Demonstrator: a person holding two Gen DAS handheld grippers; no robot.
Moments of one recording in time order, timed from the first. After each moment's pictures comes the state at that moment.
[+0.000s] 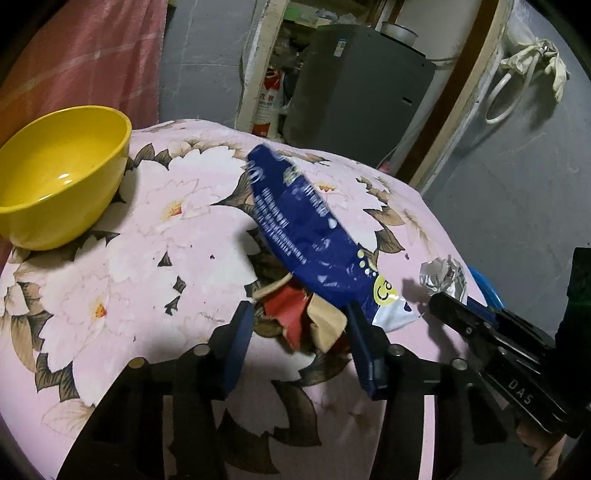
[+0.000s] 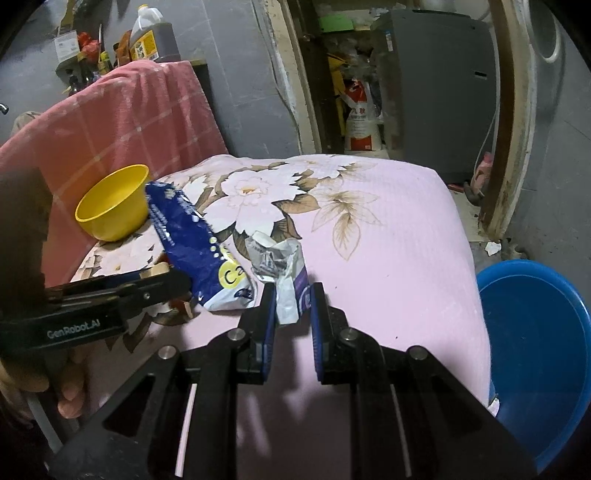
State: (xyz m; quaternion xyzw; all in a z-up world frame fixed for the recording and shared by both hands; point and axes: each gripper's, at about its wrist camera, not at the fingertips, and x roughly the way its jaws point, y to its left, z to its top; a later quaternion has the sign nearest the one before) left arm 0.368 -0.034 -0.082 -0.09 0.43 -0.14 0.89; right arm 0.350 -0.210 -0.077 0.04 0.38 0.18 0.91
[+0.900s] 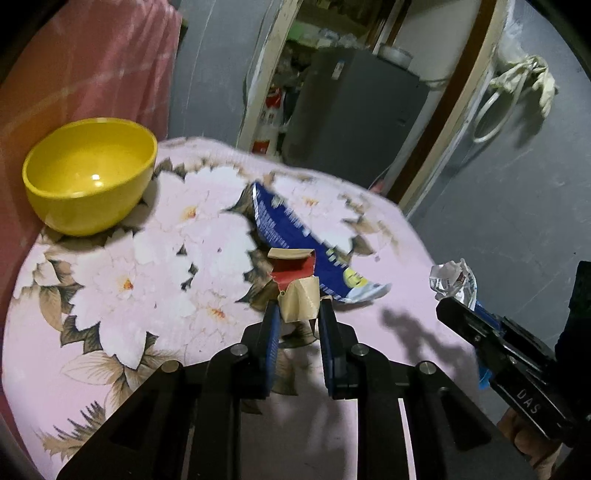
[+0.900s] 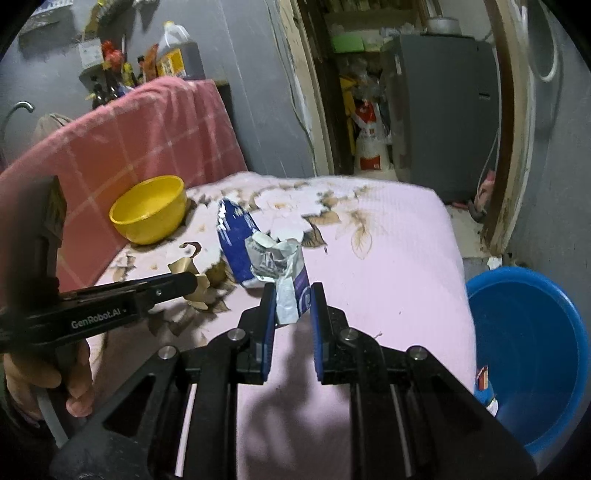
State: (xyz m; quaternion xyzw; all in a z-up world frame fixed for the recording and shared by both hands) left arm 0.322 -0.031 -0.053 -0.12 0.38 -0.14 0.91; right arm 0.307 -0.212 -0.046 0.04 0.34 0.20 0.92
